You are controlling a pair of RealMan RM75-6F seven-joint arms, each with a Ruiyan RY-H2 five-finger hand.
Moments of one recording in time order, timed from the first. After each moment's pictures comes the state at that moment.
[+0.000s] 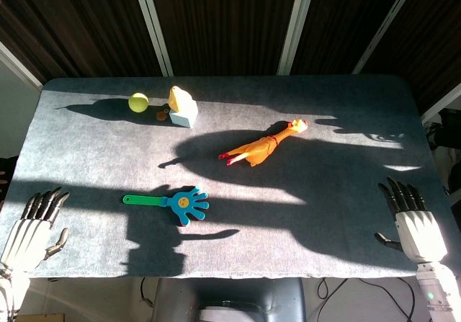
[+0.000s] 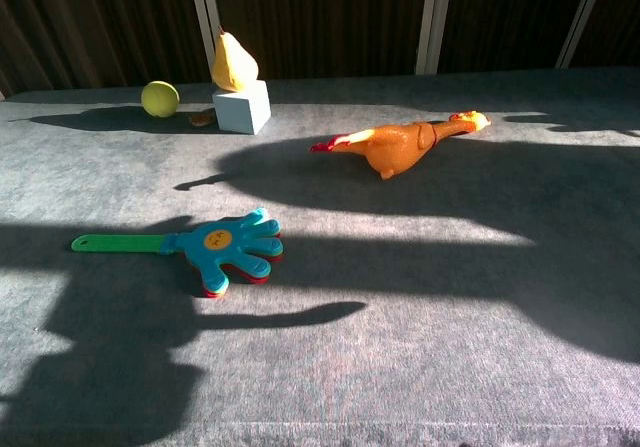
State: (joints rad) left arm -0.13 -1.17 -0.01 -1.55 1.58 1.45 0.04; right arm 0.09 -1.13 0.03 -1.60 -1.52 1.44 -0.12
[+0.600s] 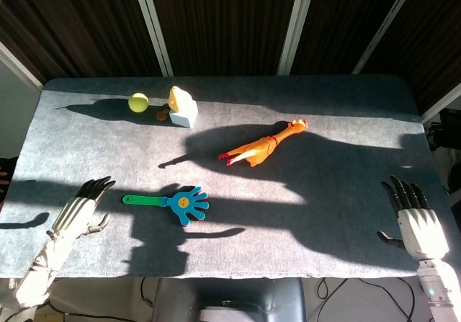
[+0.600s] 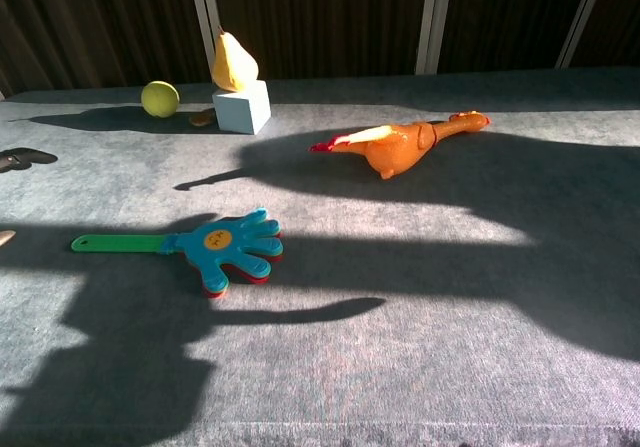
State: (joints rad) left arm -0.38 -1.38 -0.04 -1.25 1.59 1.15 -0.31; right arm 0.11 -1.13 0.05 -1.60 -1.47 1.40 -0.13
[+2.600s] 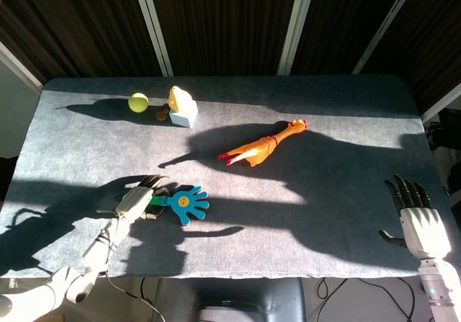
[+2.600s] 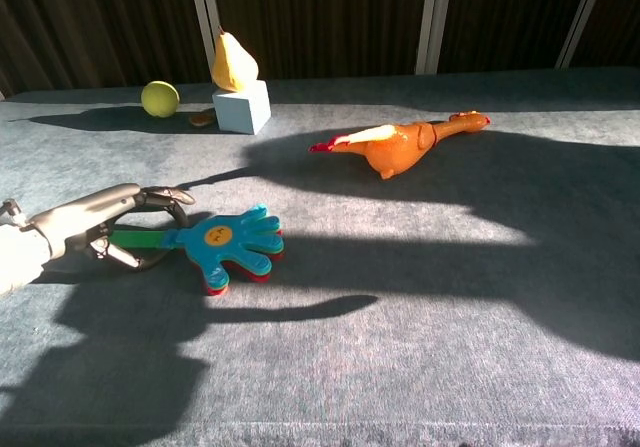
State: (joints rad) left arm -0.60 -1.70 -0.04 -0.99 1.51 0.99 -0.44; right arm 0.10 -1.12 0.05 -1.62 -1.45 1.41 -0.13
